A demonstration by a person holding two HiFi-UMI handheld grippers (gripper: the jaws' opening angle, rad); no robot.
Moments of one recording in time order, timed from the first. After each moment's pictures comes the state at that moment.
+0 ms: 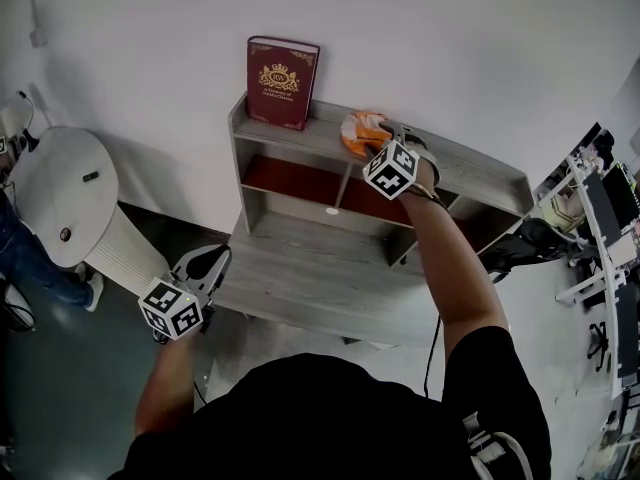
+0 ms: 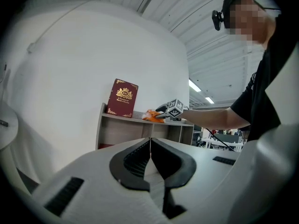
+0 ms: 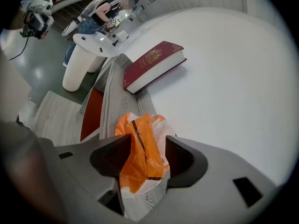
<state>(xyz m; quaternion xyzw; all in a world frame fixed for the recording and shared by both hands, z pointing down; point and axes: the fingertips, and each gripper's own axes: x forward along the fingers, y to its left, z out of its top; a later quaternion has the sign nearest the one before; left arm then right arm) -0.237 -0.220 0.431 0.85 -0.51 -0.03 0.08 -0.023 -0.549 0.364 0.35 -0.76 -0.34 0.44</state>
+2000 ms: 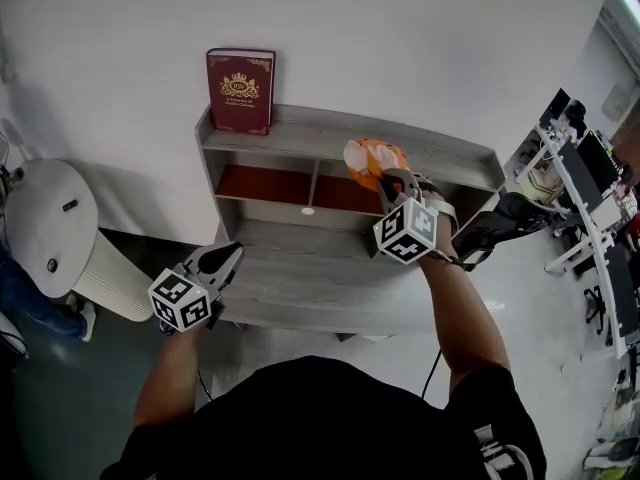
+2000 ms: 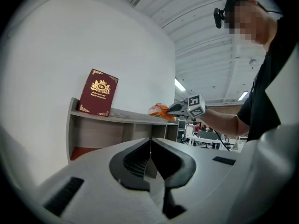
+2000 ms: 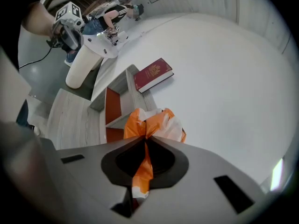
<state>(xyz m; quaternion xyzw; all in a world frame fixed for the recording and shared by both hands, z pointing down) -0.169 -0.250 0.418 0.90 -0.42 -0.01 0.08 0.073 -0.404 0.338 0.39 -0.73 -0.34 0.44</state>
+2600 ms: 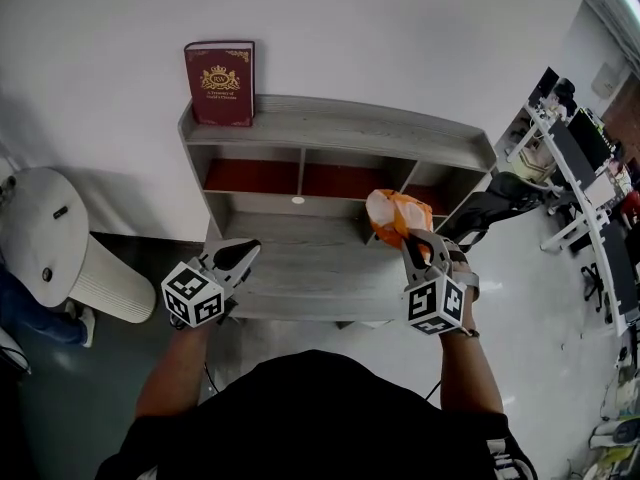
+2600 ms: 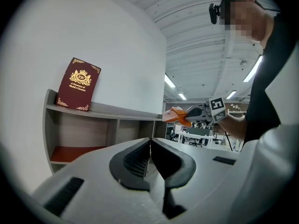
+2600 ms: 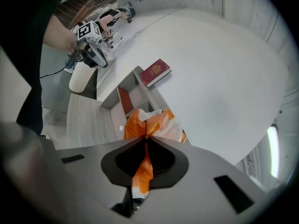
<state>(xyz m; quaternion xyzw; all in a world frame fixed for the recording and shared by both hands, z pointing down) -0.112 -0.252 0.425 0.93 -0.35 0.01 0.07 0.150 -0.270 0.374 0.43 -0.74 -0.28 0.43</state>
